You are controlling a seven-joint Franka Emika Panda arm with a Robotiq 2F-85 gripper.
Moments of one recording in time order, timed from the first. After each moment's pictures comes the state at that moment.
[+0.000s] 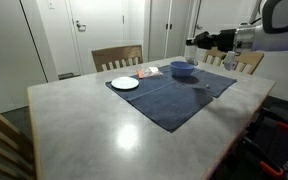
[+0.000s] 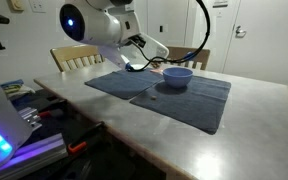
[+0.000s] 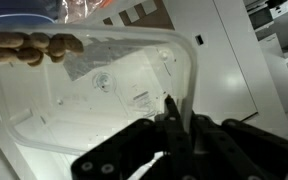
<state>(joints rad) -0.10 -0.06 -0.14 -2.82 2.56 2.10 -2.50</state>
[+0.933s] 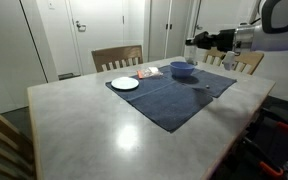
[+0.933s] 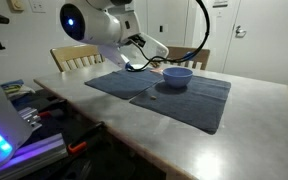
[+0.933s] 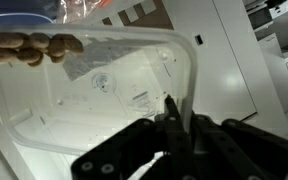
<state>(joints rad) -0.10 -0.06 -0.13 -2.81 2.56 2.11 -2.50</state>
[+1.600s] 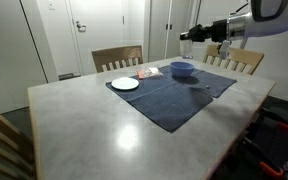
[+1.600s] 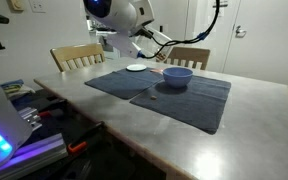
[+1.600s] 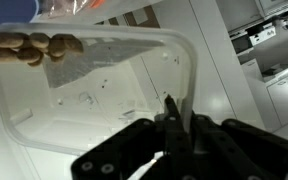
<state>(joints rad) -0.12 -0.06 -0.12 -2.66 2.35 2.27 -2.36</state>
